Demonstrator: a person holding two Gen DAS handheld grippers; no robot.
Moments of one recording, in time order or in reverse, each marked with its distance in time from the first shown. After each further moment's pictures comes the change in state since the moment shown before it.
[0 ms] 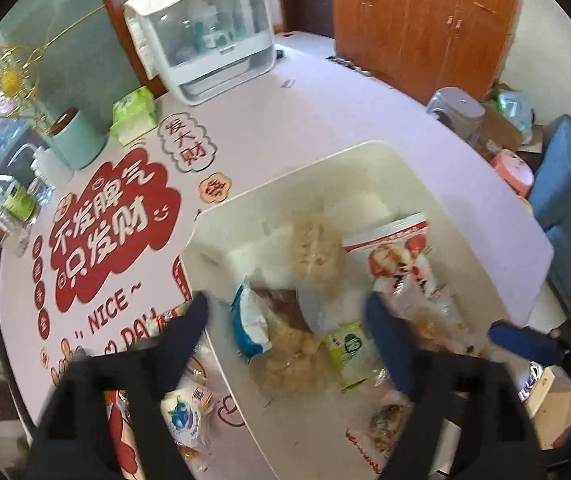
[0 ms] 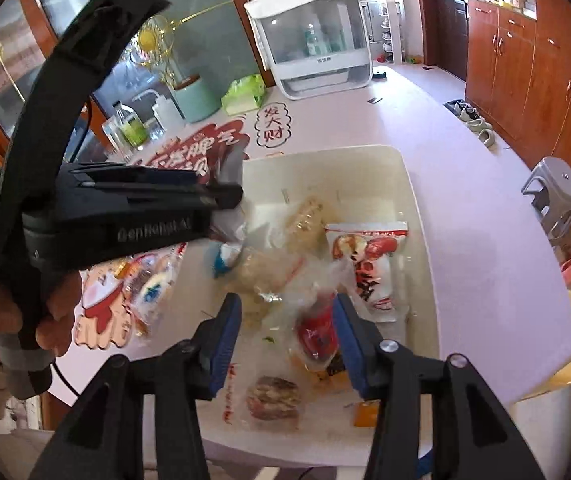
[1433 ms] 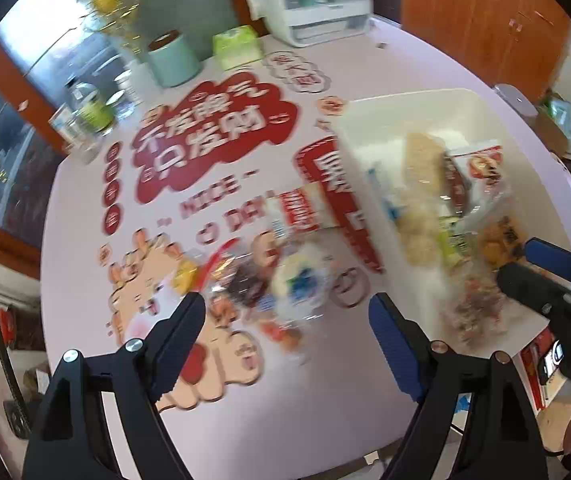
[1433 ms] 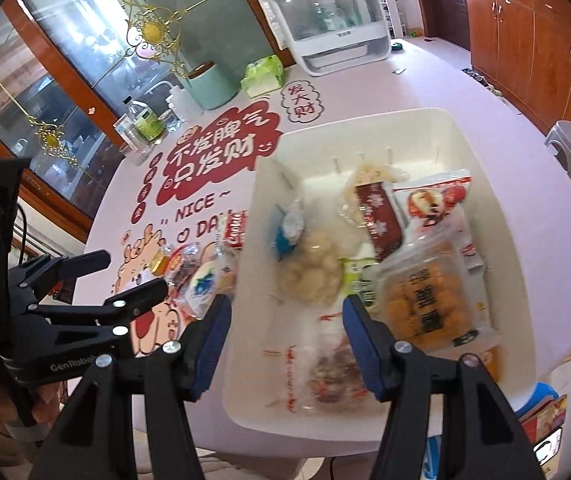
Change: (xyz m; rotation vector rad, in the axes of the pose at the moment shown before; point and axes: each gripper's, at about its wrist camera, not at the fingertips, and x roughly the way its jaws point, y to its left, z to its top) left arm -0.061 0.111 -0.119 -0.151 0.108 0.146; right arm 0.011 0.071 -0.015 0.115 0.048 0.099
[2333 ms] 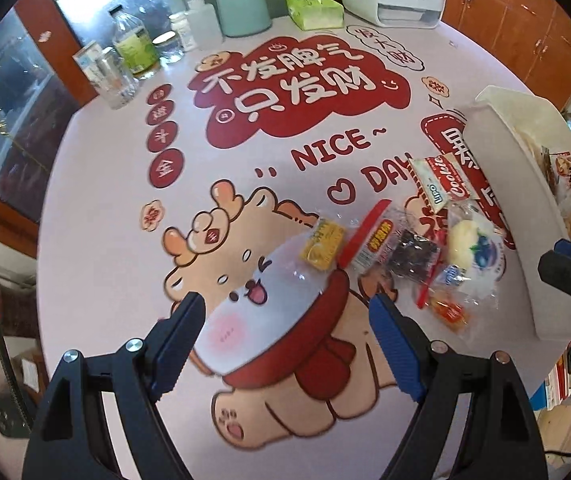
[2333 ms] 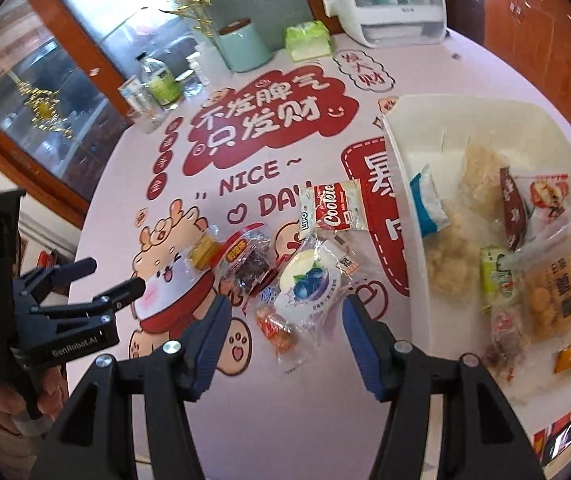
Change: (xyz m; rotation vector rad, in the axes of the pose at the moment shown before) left arm 0.092 0.169 -0.035 -0.060 0.023 -0.064; right arm 0.095 0.121 -0.001 0.038 0.082 -0.066
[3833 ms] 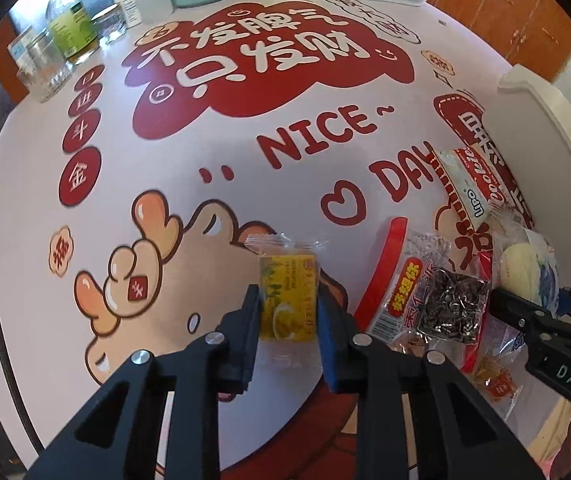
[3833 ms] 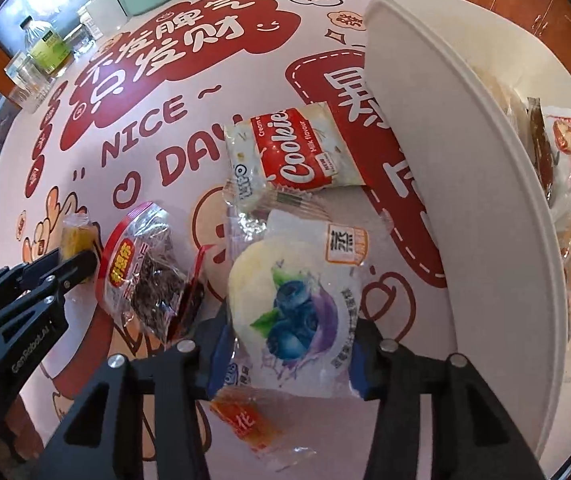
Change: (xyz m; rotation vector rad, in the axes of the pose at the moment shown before) left arm 0.100 0.002 0.029 0.025 0.037 -0.158; right arm 0.104 0.002 0.001 0.126 0.149 -0.289
